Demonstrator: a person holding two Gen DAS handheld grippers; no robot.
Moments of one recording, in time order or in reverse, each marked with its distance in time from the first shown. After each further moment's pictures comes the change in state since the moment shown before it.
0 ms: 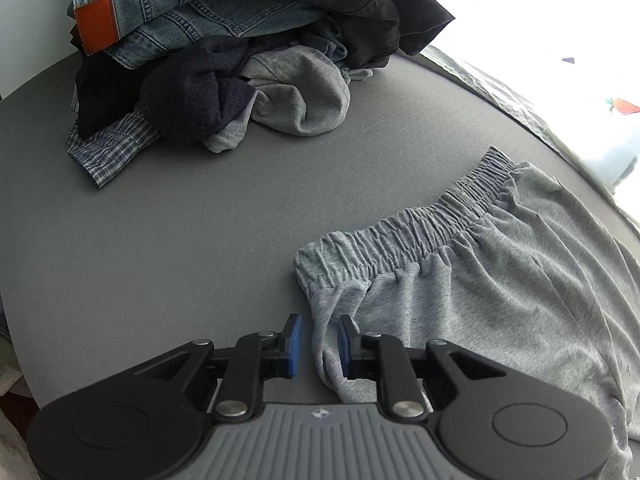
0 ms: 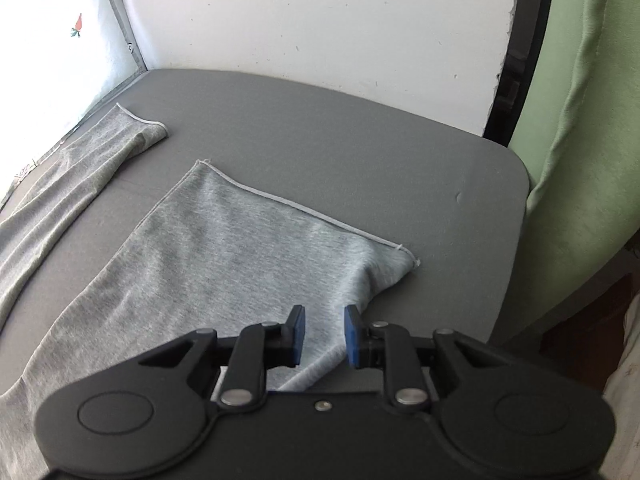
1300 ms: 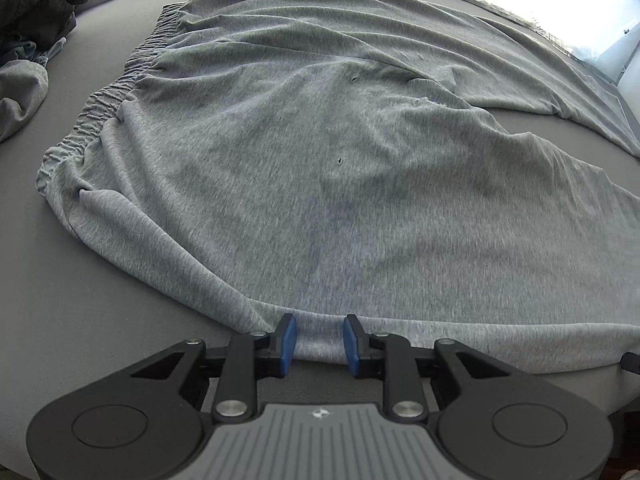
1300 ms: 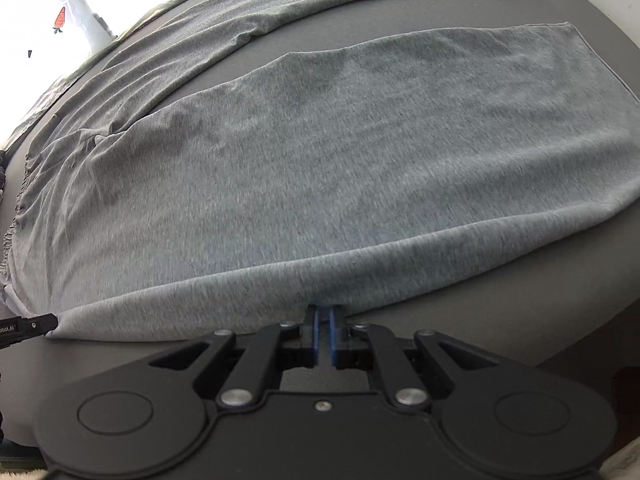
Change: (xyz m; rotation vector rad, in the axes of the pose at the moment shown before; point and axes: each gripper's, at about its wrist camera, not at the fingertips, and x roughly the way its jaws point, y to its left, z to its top) left arm -0.029 -0.077 -0.119 0.724 0.307 -0.364; right arm -0.096 0.144 -0.192 -0.540 0.355 0.413
